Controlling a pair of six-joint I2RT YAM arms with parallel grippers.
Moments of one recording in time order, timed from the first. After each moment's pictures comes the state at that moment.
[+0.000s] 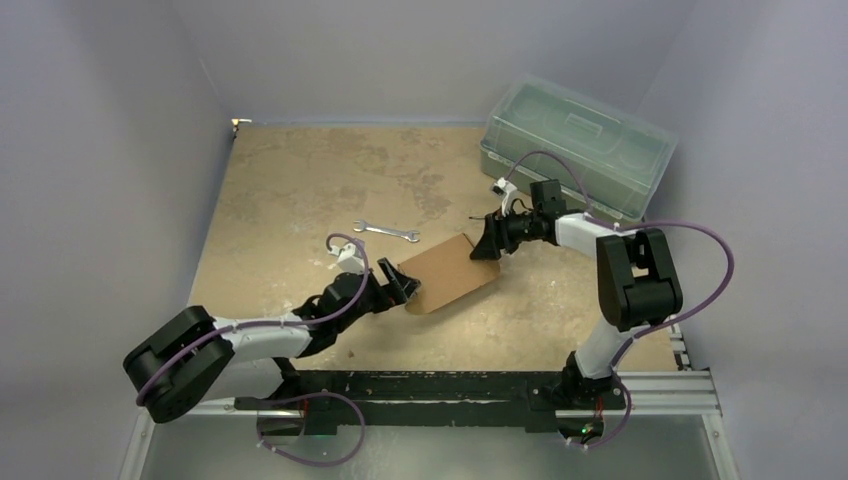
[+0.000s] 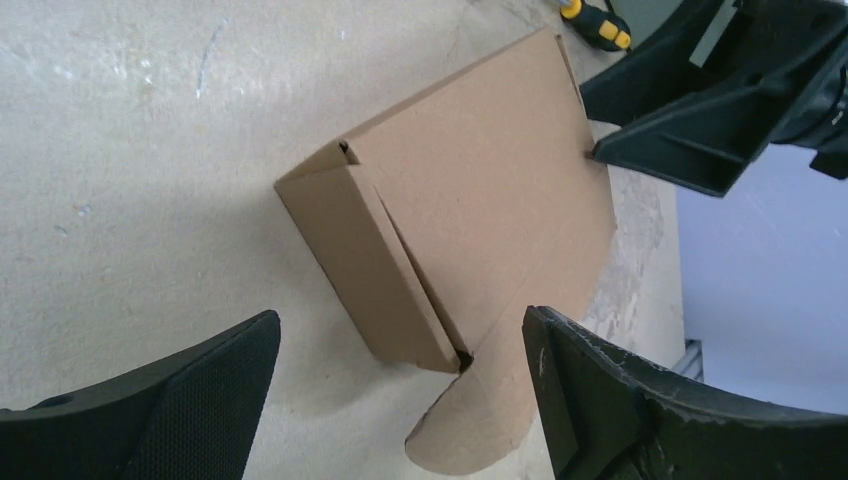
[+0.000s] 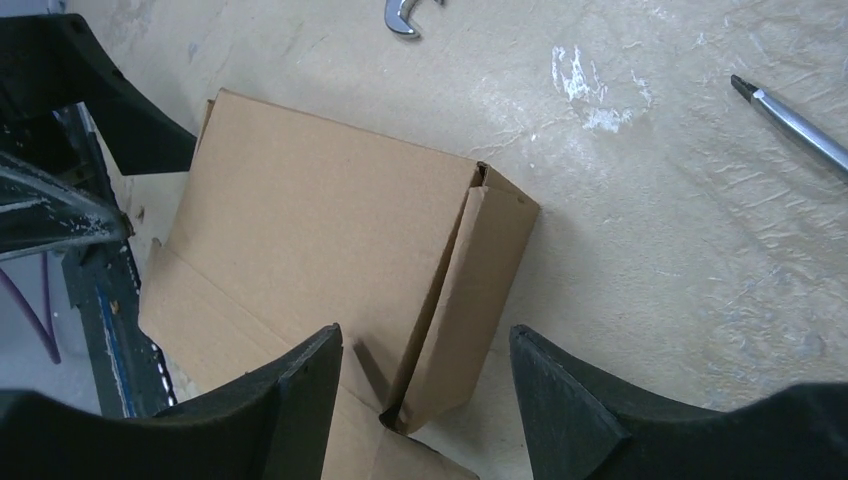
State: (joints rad) left arm -0.82 1.21 0.25 0.52 -0.21 -1.02; right arm 0.18 1.72 0.93 -0.18 -0.88 -0.15
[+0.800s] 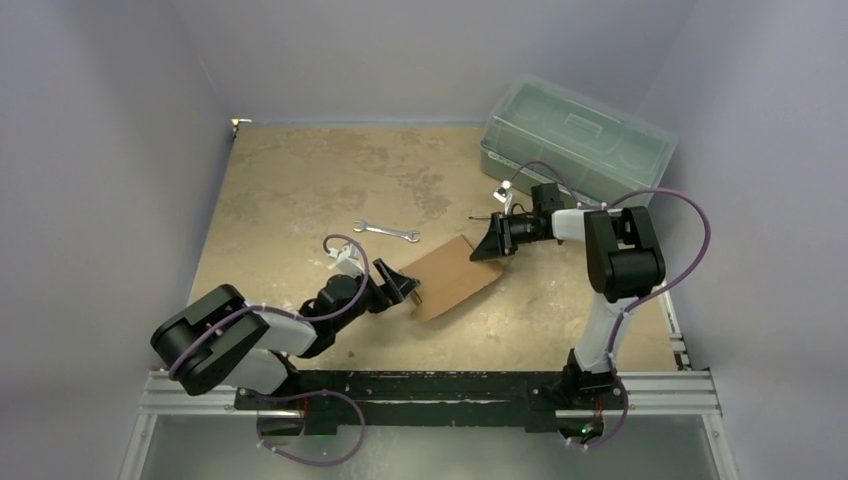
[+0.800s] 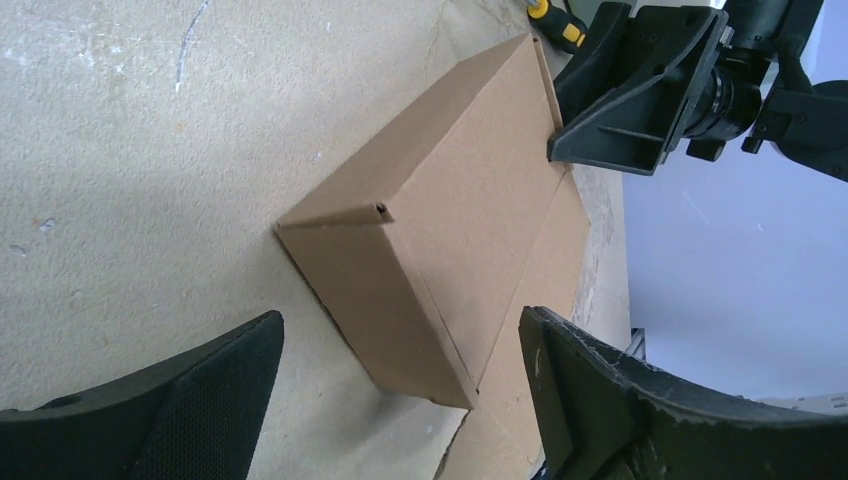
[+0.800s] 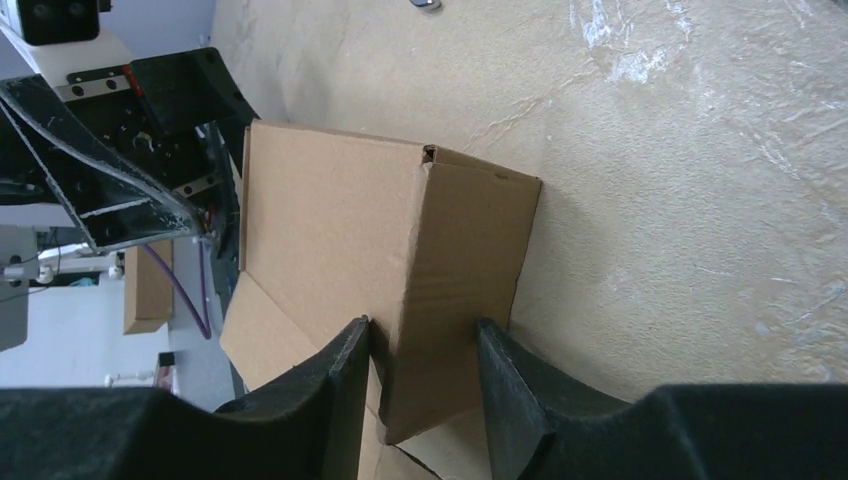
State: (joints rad) left arm -0.75 1.39 0.15 0.91 -0.06 -1.06; right arm 0.11 1.93 0.99 -0.19 -1.09 -0.04
